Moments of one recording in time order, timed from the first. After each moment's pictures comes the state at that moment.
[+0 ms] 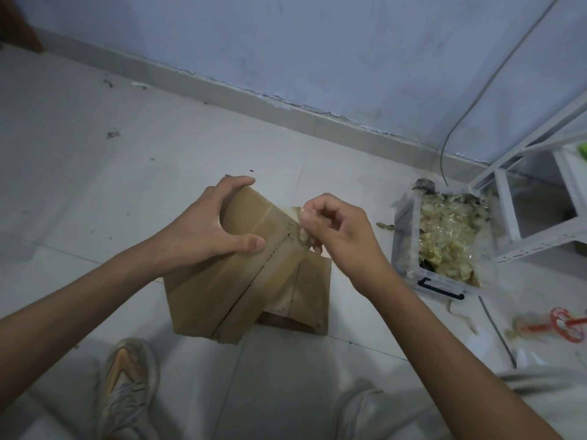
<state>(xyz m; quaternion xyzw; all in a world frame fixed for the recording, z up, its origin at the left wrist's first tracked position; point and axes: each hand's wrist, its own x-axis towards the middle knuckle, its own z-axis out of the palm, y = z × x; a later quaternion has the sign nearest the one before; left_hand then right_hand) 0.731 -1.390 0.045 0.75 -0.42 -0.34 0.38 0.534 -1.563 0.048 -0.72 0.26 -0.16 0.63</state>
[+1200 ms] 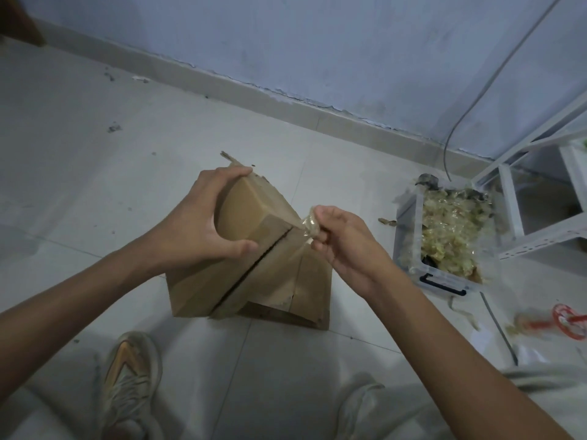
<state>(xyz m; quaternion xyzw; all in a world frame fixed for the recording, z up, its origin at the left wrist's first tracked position) 0.732 -1.382 0.042 0.76 -0.46 -0.27 0.37 0.535 -1.563 0.030 -0.50 0.32 -0.12 0.80</state>
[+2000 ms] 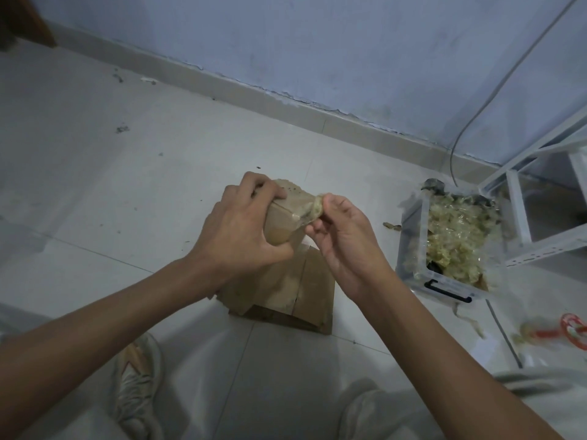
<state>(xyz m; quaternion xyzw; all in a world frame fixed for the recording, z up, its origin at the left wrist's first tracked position) 0.688 -1.419 0.034 0.83 -0.48 -0.07 0.28 0.556 -1.543 0.049 -0.36 0.32 -0.22 0.85</state>
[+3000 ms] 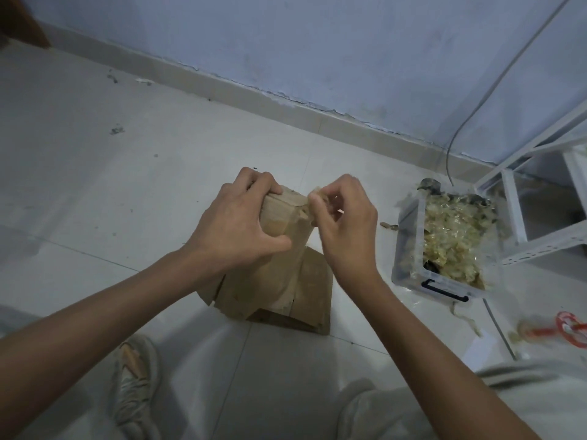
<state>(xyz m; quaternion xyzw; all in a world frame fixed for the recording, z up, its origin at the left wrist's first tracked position) 0.696 -1.429 0.043 0.83 -0.46 -0.11 0.30 0.556 -1.564 0.024 -0.82 0.30 -0.34 0.36</state>
